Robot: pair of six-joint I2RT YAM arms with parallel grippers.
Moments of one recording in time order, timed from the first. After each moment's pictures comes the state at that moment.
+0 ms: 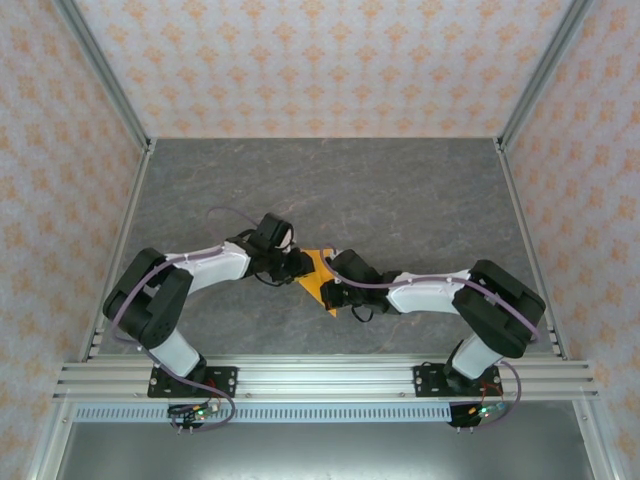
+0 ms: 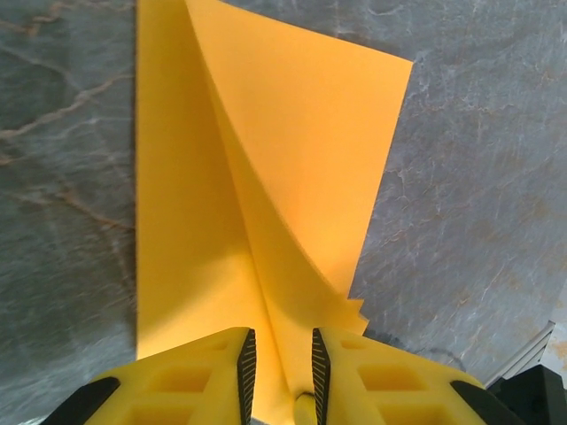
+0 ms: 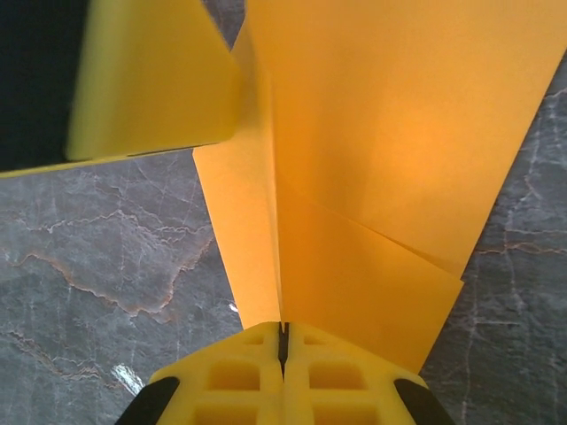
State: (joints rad) left arm -0.51 1.63 0.83 -0.21 0.43 -0.91; right arm 0.91 1.58 0.66 0.05 -0.12 0.63
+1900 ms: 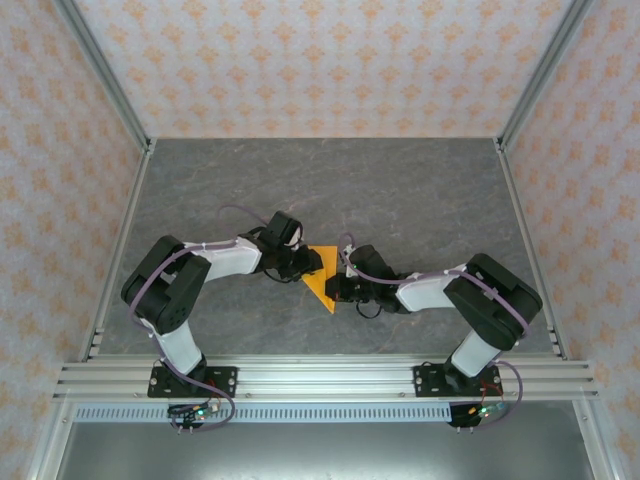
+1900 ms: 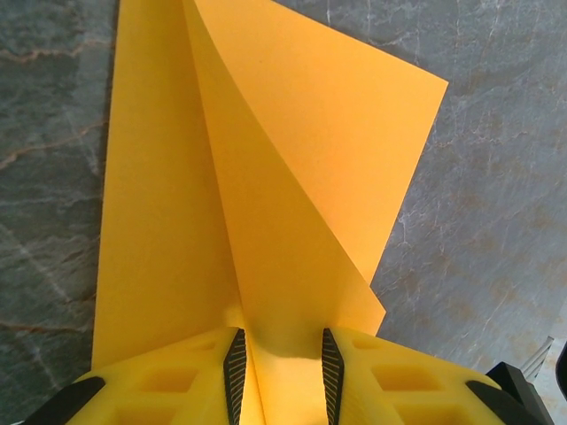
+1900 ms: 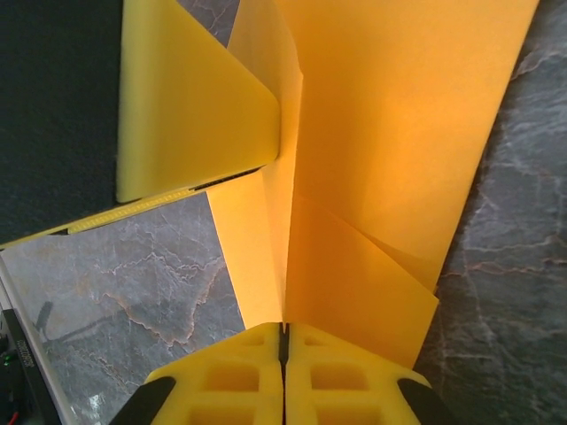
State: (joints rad) left arm -0.53 1.75 0.88 -0.16 0.43 -0.94; right arm 0.77 1.63 0.55 0.33 -0.34 0.80
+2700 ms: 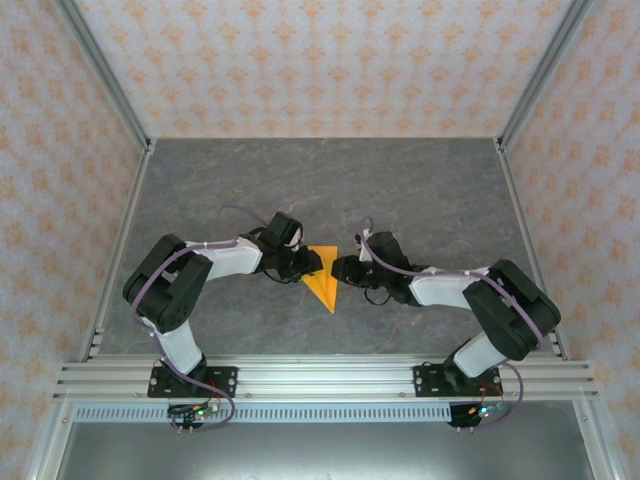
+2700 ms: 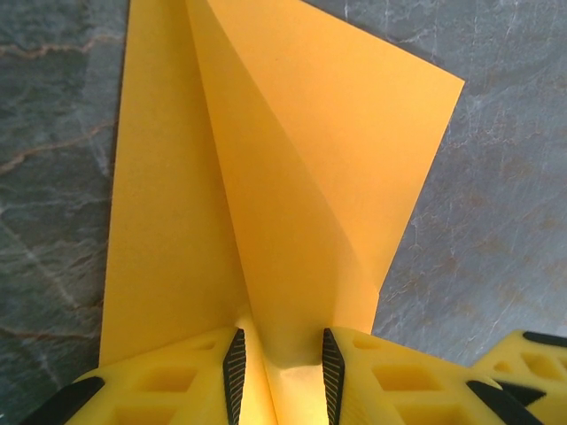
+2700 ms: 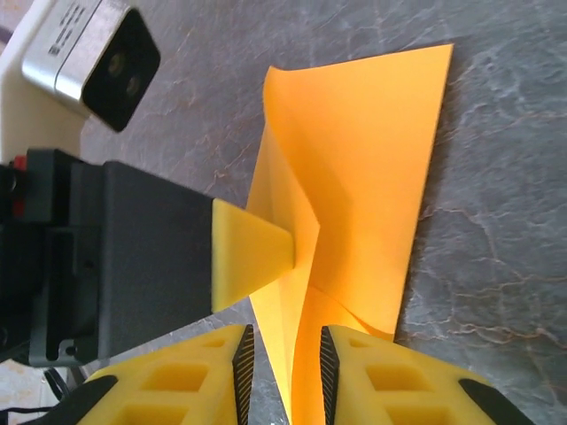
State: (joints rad) left arm -0.53 1.76 0.88 -0.16 0.43 -0.94; right arm 0.64 1.53 0.55 0.32 -0.39 0.85
